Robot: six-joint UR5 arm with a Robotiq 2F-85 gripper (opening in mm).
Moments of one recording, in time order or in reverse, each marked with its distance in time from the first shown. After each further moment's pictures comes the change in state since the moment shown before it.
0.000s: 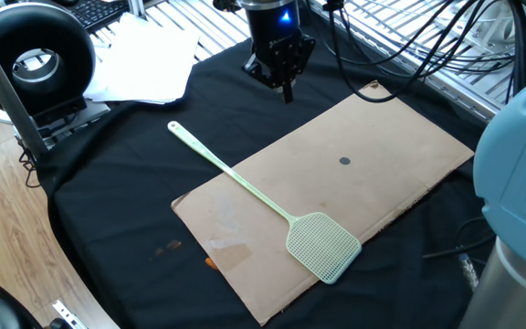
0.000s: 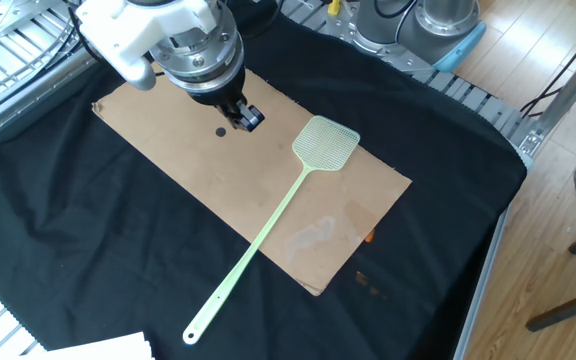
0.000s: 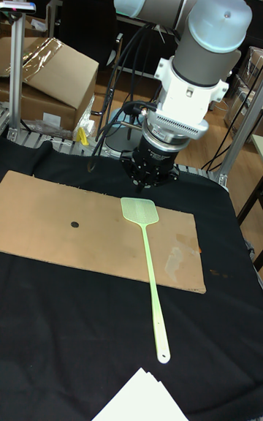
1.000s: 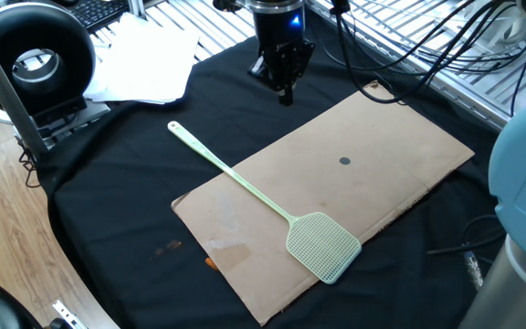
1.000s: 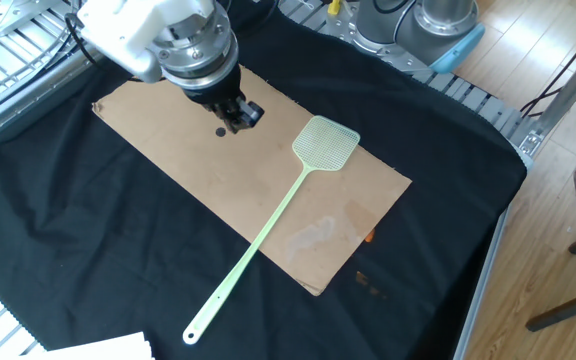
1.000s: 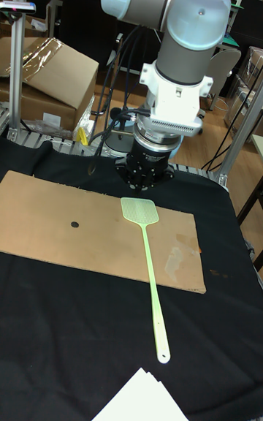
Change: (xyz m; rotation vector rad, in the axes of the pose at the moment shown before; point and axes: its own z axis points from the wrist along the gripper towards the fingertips) arm 0.002 -0.010 0.009 -0.043 -0.010 -0.201
